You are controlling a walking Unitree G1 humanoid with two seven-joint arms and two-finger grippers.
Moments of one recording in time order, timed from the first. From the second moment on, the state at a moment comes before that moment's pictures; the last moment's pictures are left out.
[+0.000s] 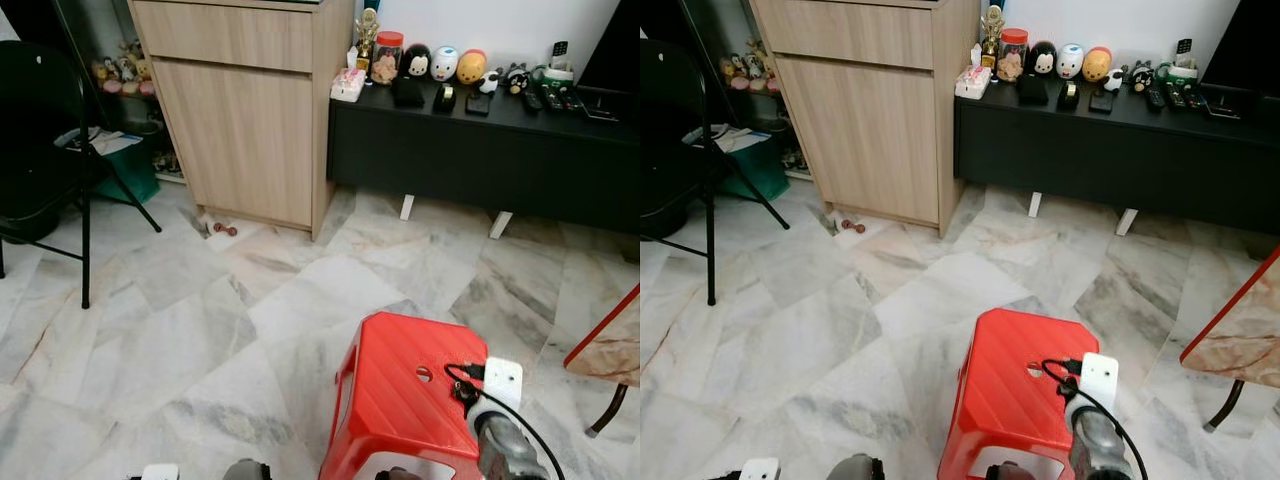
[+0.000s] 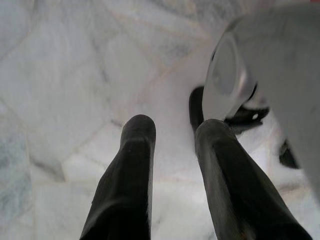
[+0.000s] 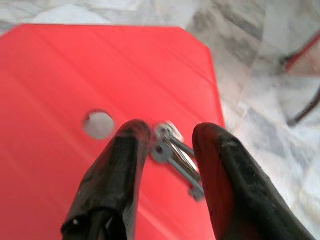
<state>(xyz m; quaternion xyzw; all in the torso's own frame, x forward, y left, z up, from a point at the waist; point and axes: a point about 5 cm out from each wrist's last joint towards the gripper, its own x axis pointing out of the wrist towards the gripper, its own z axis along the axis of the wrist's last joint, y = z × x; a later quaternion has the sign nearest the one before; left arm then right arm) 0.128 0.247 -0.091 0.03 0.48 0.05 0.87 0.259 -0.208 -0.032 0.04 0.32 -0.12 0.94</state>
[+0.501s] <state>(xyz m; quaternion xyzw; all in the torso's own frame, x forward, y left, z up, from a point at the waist) 0.107 0.225 -0.101 0.01 0.48 0.04 0.87 0.282 -0.202 -0.014 0.01 0.29 -0.09 0.95</state>
